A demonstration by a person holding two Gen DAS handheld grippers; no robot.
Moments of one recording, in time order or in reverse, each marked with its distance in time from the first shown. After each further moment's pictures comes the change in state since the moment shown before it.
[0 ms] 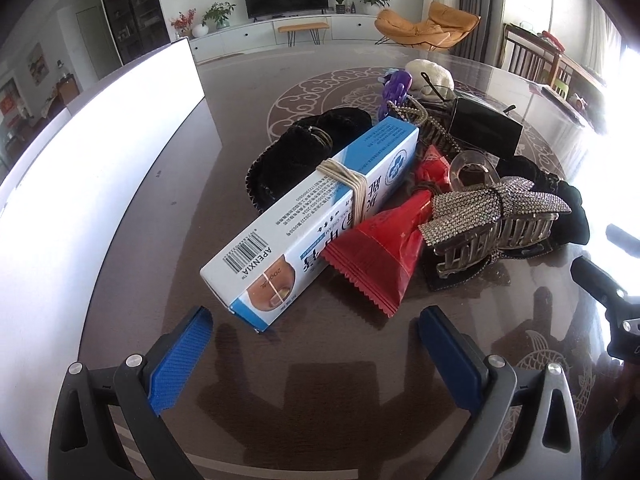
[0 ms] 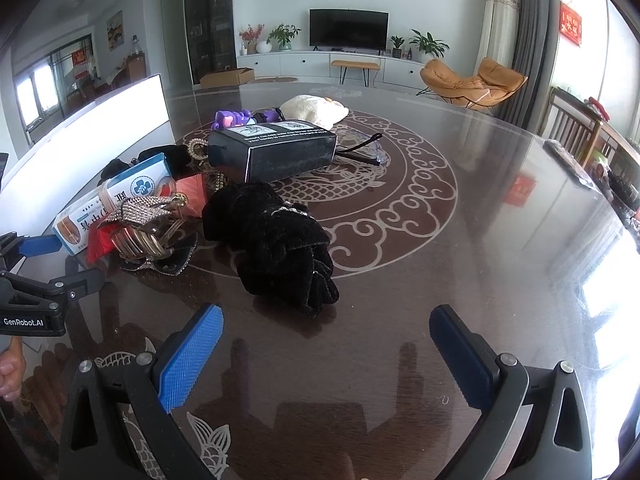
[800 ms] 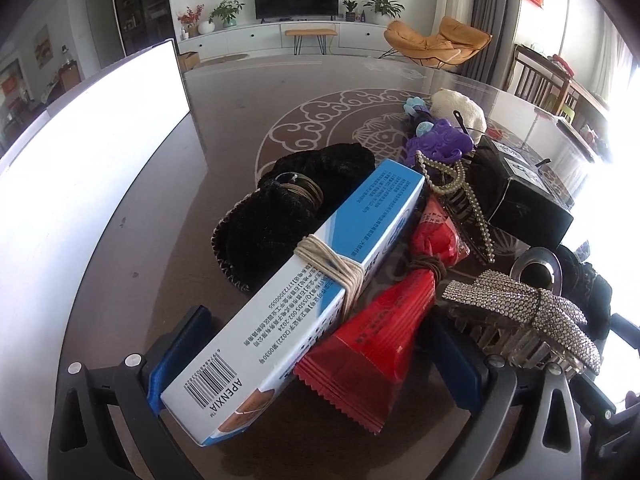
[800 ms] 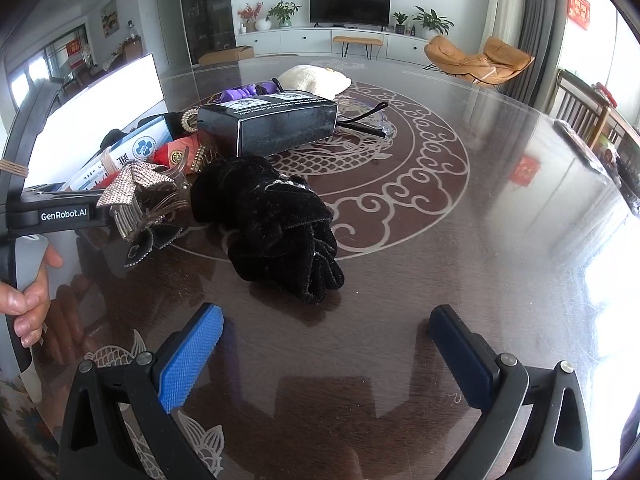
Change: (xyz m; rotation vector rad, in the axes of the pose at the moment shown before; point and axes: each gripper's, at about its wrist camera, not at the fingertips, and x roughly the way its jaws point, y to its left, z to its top) left arm 0.031 0.006 0.056 -0.059 -0.027 -0.027; right arm 0.015 0.000 0.000 0.002 0.089 0.010
